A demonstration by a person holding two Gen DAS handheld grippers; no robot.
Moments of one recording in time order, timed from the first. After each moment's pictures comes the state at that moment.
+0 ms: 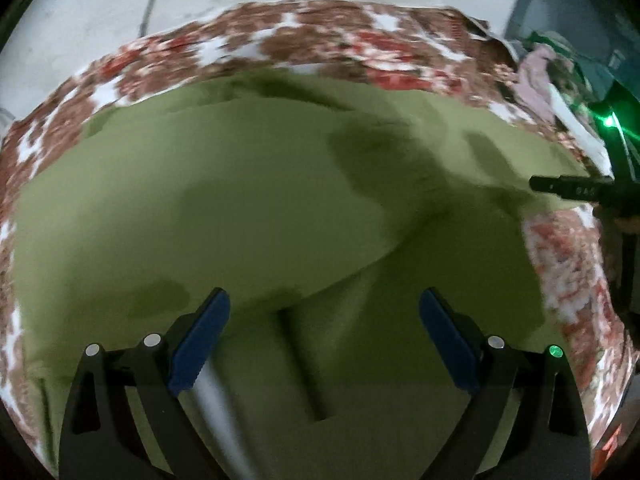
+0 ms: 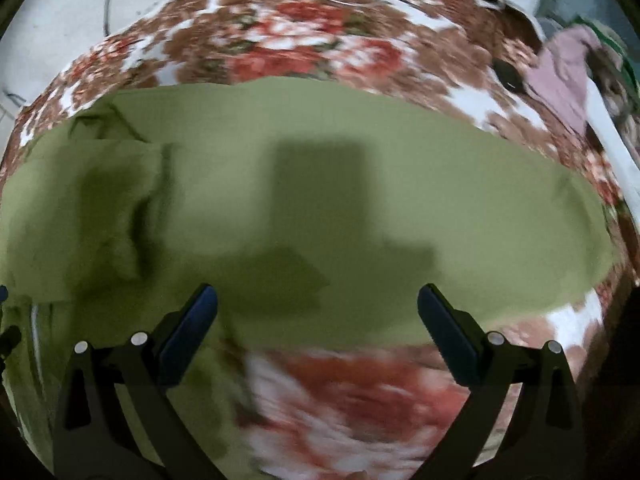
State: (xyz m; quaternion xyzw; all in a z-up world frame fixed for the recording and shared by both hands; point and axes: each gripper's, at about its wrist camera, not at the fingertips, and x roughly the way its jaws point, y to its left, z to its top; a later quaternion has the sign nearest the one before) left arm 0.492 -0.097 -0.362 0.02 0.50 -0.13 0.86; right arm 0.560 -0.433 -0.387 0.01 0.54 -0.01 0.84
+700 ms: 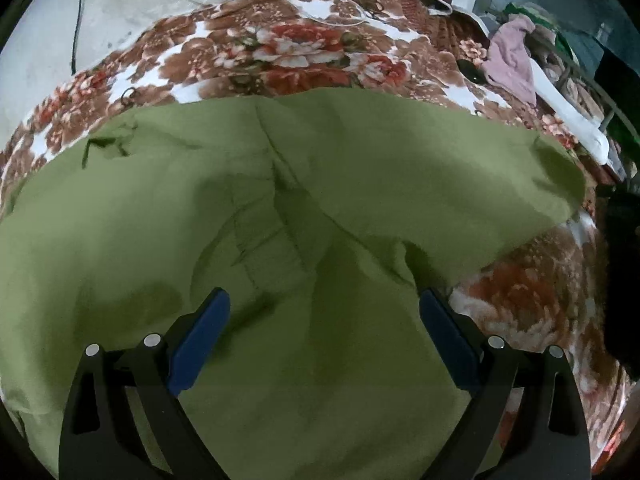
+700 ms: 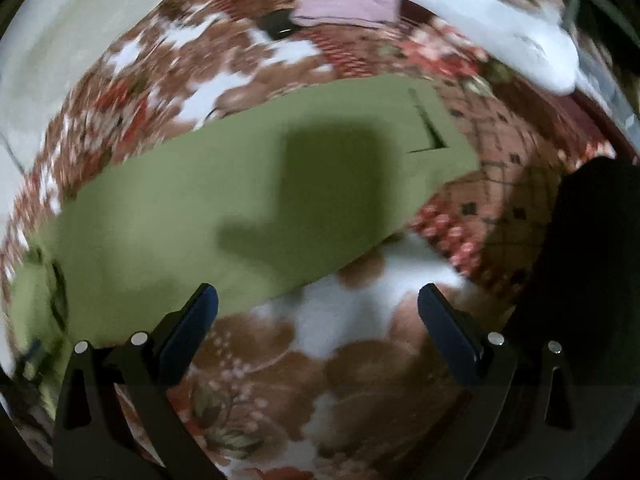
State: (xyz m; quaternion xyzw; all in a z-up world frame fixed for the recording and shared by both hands) left arm 0.542 -0.248 -0.373 0.05 0.50 -0.15 0.85; right arm 0.513 -0.737 -0.380 0.23 0.54 -0.12 0.80
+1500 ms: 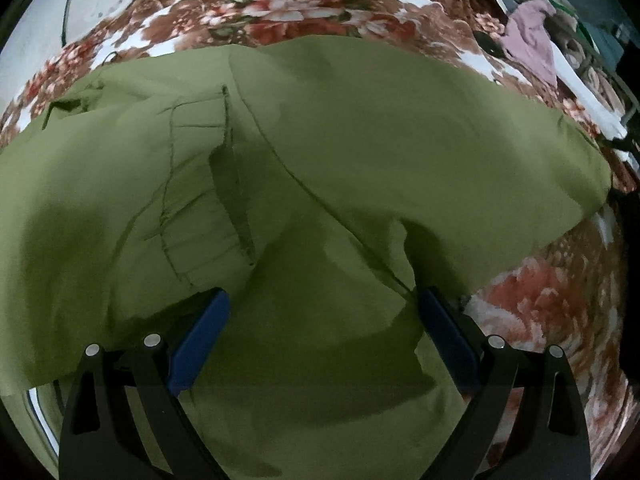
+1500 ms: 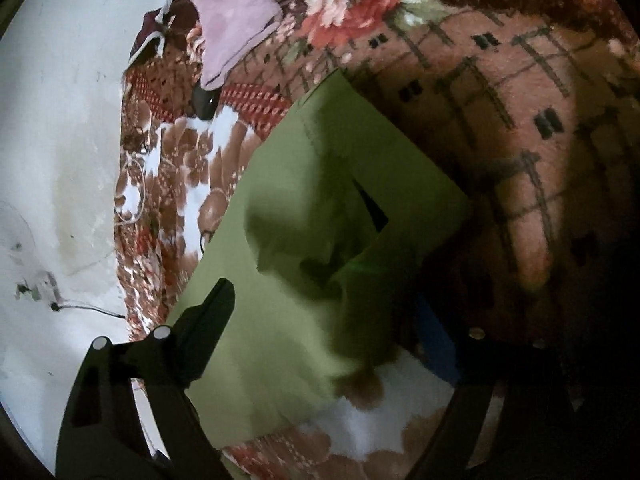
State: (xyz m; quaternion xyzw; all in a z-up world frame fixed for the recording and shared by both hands) left arm 0.553 -0.275 -0.430 0.04 0.54 -0.14 0.83; right arm 0.554 -0.849 -0.446 0.52 0.46 -0.07 0.72
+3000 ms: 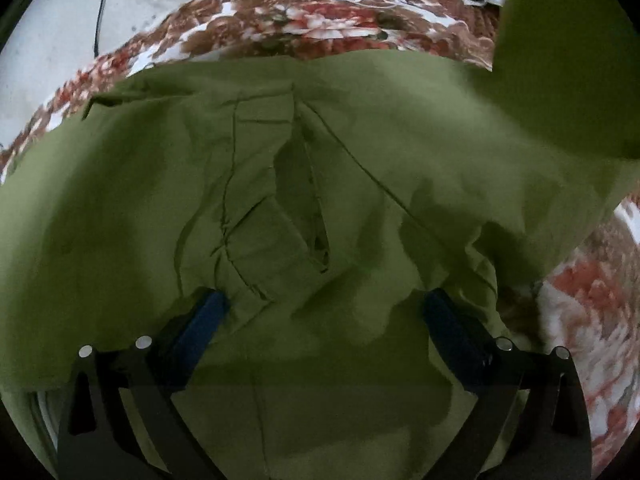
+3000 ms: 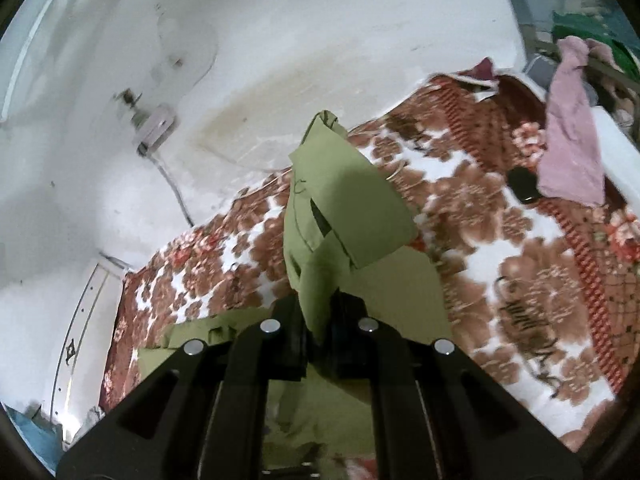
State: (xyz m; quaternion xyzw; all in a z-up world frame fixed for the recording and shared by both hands) left arm 0.544 -0.241 -0.441 0.06 0.49 -0.10 0.87; right arm 0.630 -0.502 -0.178 0.23 0.36 0.12 0.89
